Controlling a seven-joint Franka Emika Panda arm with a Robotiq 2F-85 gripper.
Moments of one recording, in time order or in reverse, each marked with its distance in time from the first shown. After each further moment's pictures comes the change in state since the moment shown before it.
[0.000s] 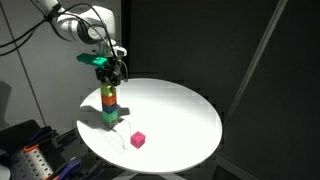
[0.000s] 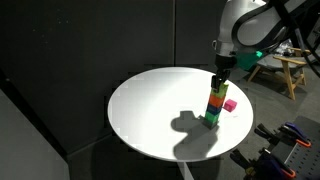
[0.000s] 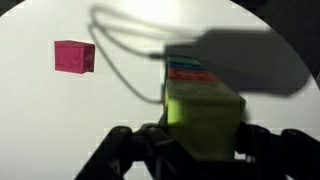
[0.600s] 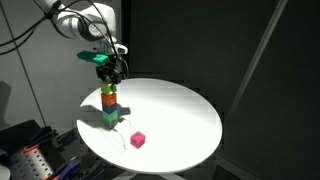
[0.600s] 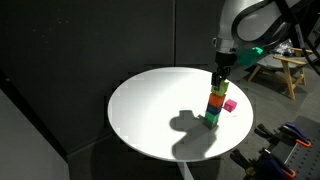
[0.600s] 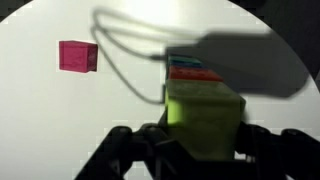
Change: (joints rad) arm 0.000 -0.014 -0.004 0.018 0.000 -0.039 0.000
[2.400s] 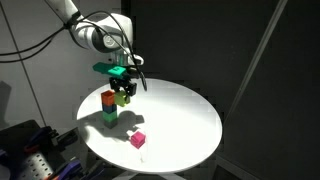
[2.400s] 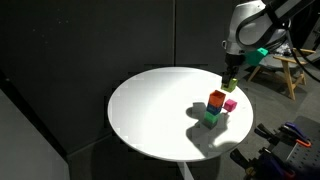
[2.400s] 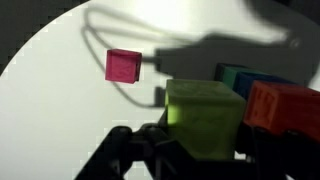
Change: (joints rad) arm -0.079 0.083 -0.113 0.015 -0.037 0.059 -0.160
